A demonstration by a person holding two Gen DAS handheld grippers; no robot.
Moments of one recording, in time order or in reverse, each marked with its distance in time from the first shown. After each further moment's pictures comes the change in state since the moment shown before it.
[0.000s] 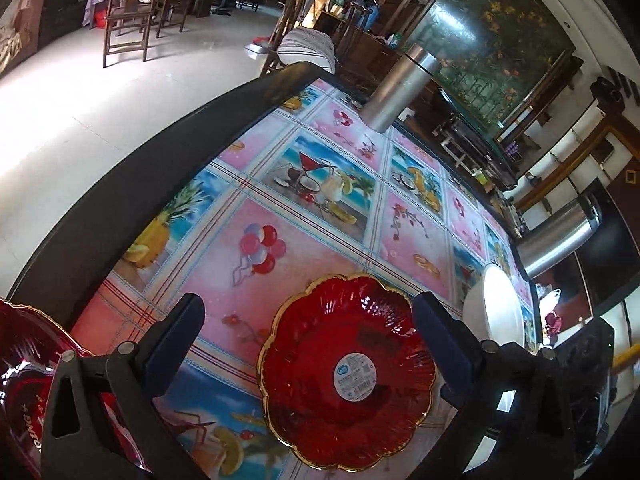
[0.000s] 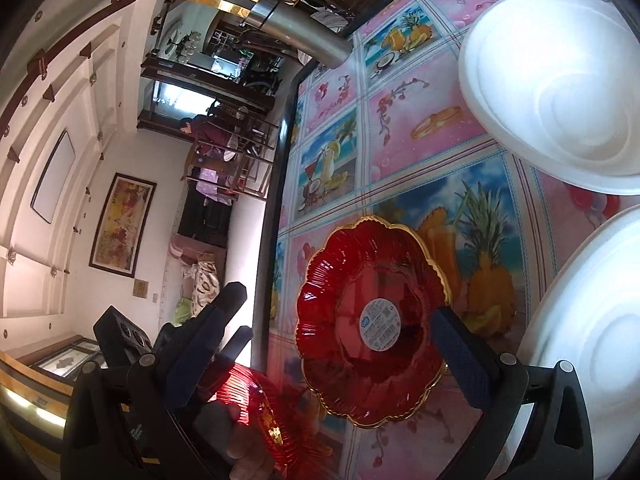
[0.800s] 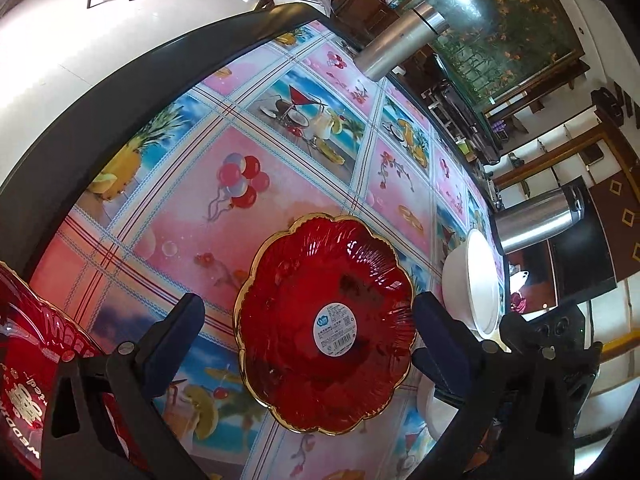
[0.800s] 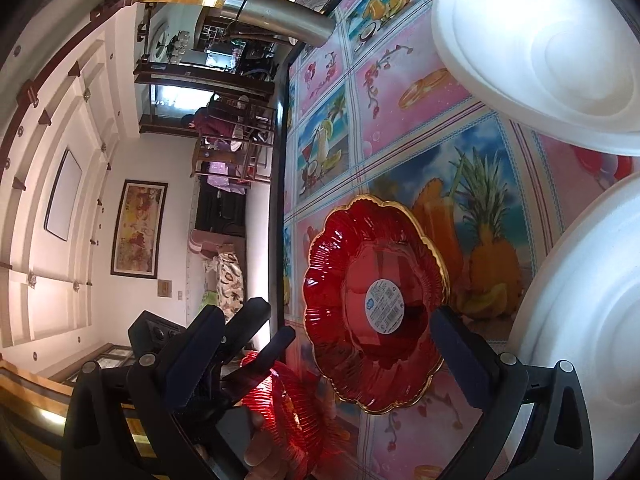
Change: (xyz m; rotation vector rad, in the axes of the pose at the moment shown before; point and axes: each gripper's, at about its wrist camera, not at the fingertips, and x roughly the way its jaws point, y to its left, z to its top) left arm 0.011 0.015 -0.010 -0.086 0.199 -0.110; right arm 0.005 -0.014 0.001 0.078 0.085 0.103
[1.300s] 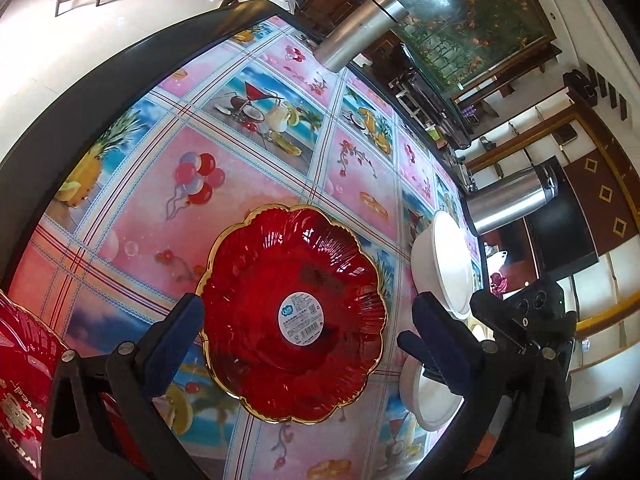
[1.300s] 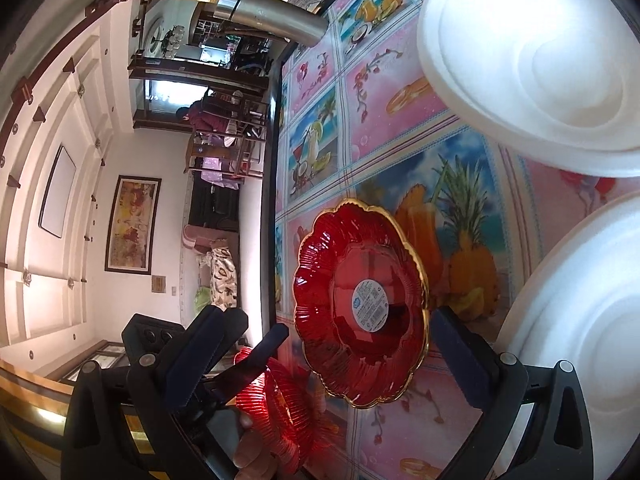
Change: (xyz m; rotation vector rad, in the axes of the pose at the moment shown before) left arm 0.000 -0.018 -0.002 0.085 0.021 -0.079; right arm -0.012 -0.006 0.010 -0.002 0.000 -0.036
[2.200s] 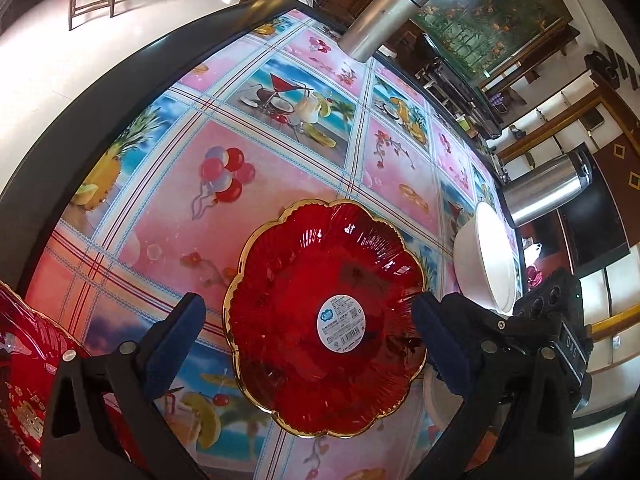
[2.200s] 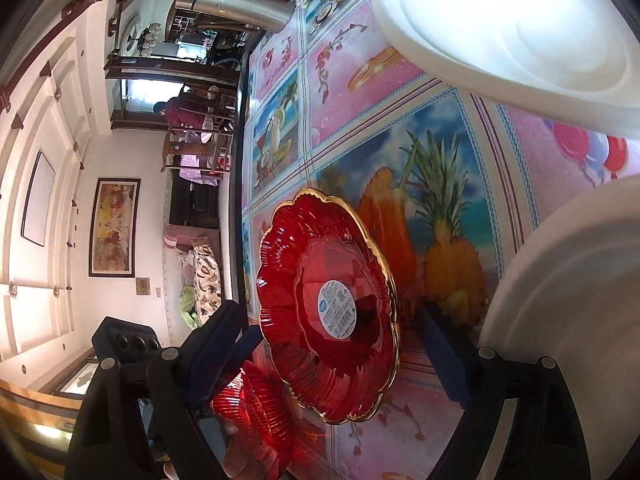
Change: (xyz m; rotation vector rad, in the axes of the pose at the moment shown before) left arm 0.013 0.005 -0.002 0.027 0.002 0.126; right arm 0.027 -0.024 -0.002 0.044 0.048 -0.072
